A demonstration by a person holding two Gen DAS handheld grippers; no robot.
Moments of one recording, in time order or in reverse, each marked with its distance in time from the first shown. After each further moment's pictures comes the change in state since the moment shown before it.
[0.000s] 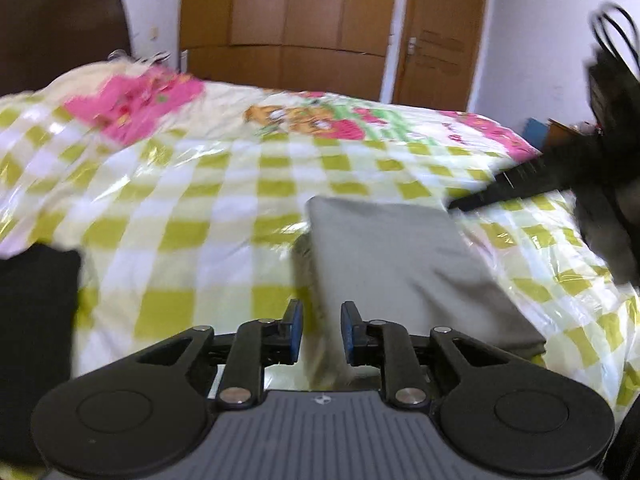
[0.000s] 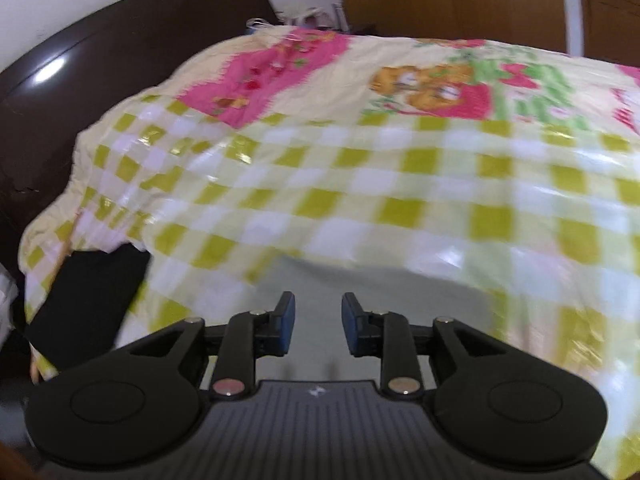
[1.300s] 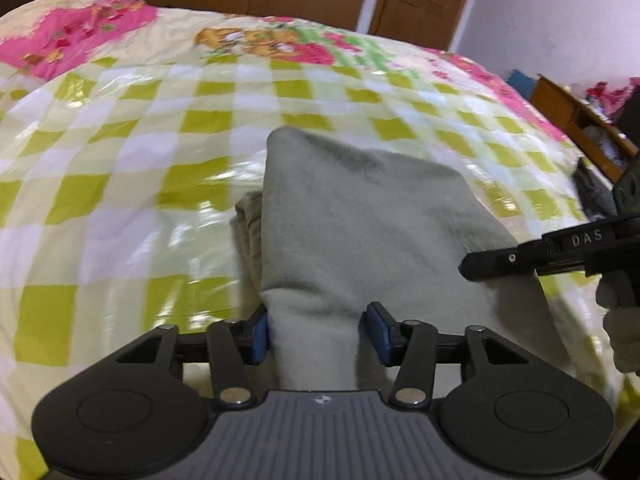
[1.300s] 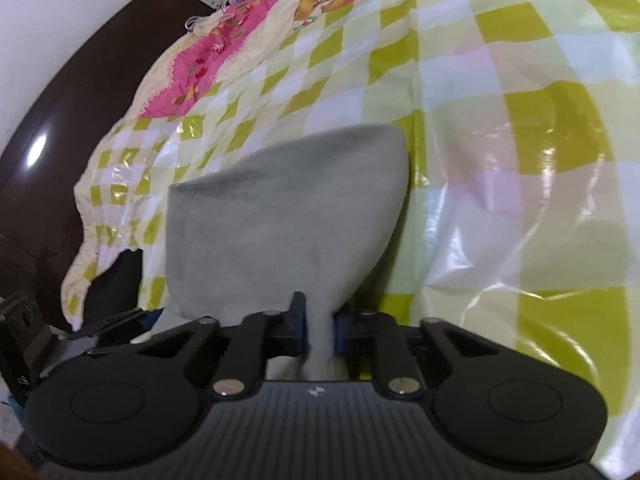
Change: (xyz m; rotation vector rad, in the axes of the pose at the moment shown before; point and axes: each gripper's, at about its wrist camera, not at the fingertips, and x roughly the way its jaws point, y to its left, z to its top) left arm 0.102 -0.023 0.019 -0.037 0.225 -0.128; right arm 0.041 -0.113 -0.075 0.382 0.106 0.227
